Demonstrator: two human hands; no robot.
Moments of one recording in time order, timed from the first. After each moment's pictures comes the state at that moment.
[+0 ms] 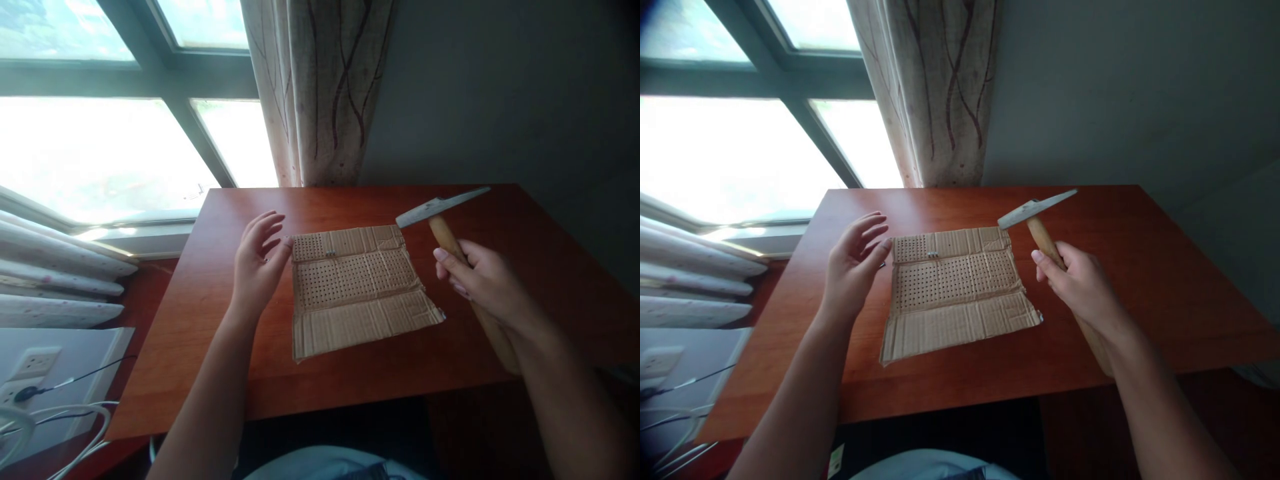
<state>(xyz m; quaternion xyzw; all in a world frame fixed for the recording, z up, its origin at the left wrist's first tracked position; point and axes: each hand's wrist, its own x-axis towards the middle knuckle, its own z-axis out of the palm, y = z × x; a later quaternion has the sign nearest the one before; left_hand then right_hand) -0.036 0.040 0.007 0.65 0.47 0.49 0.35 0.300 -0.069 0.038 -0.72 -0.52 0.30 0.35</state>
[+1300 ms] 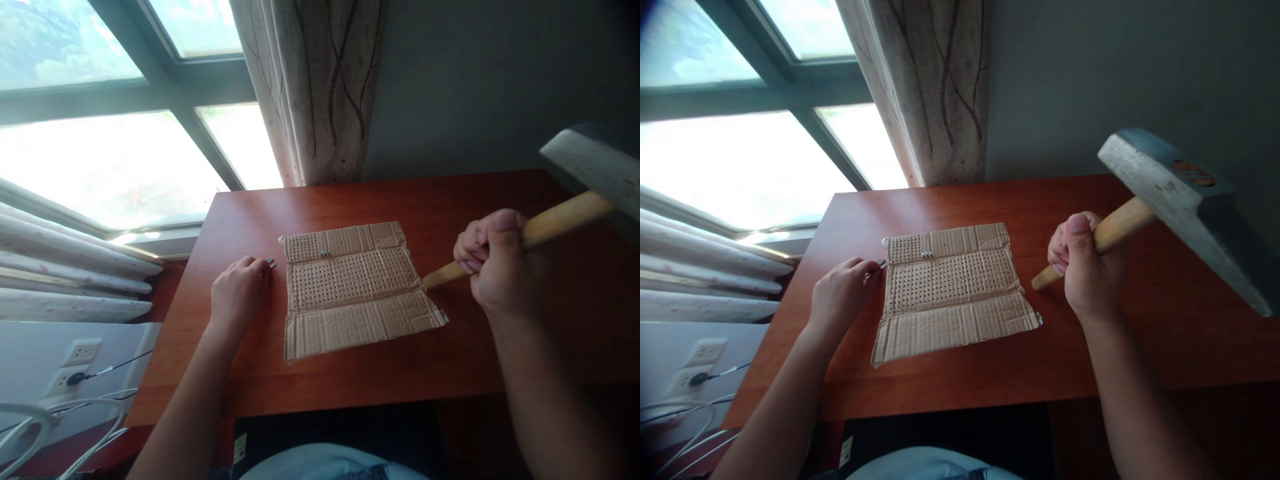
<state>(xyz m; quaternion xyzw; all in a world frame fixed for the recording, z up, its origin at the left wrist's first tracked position) -0.073 0.025 -0.008 0.79 0.61 0.00 -0.06 0.279 -0.038 0.039 -0.48 -0.45 0.25 0.71</state>
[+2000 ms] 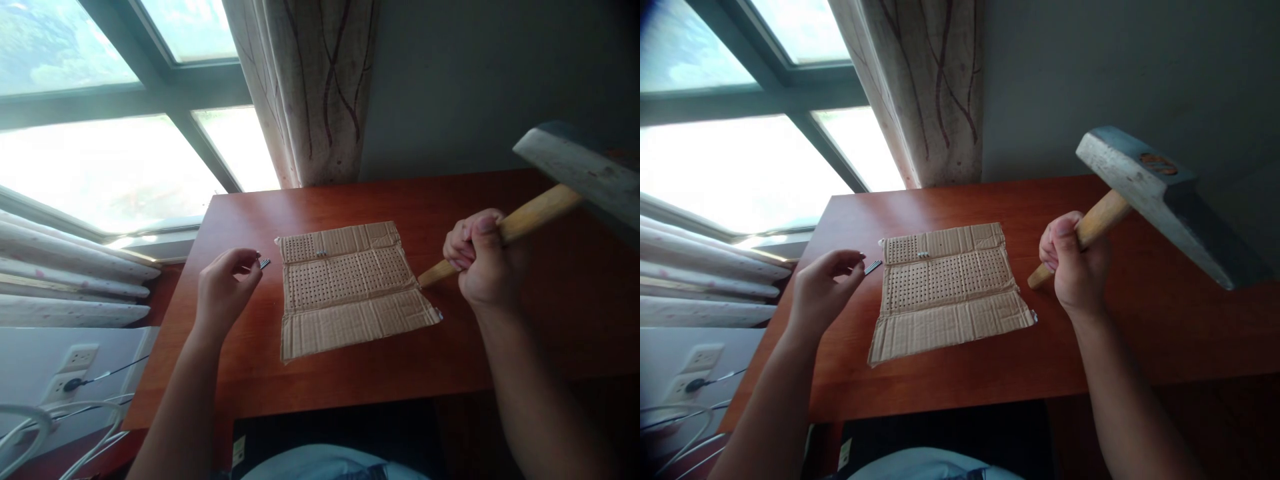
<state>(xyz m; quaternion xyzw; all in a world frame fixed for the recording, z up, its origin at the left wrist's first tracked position) -0.080 0.029 -0.001 0.71 0.60 0.32 0.16 0.280 -0.038 0.028 -0.45 -0.46 0.26 0.72</state>
